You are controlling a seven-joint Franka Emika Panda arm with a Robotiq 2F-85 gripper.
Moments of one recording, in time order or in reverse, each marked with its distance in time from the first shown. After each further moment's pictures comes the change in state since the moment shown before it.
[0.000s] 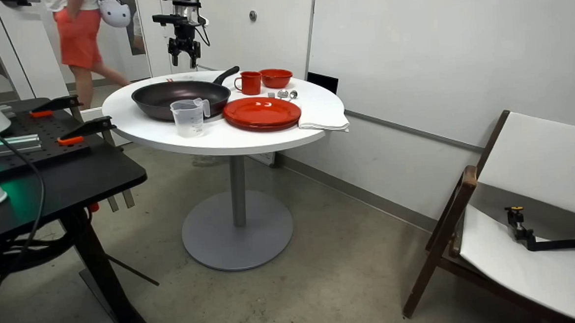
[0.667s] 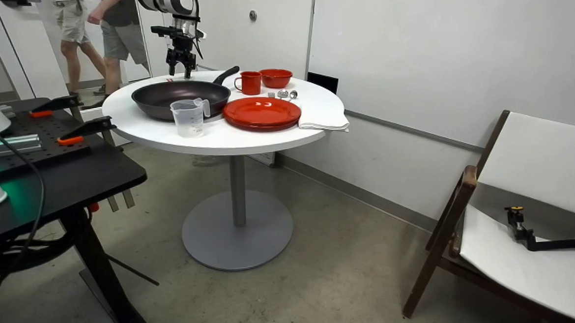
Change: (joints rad) arm 0.010 0.078 -0.001 0.033 0.058 0.001 0.070
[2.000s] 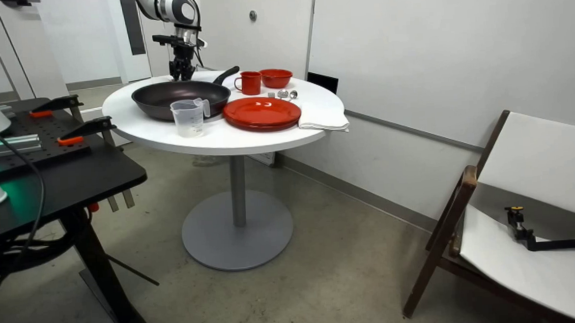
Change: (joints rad) arm 0.007 0.059 -0.017 0.032 0.001 -0.013 0.001
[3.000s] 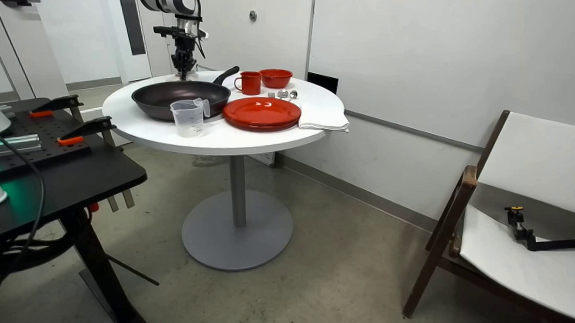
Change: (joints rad) arm -0.001 -0.038 0.000 0.022 -0.003 -0.023 0.000
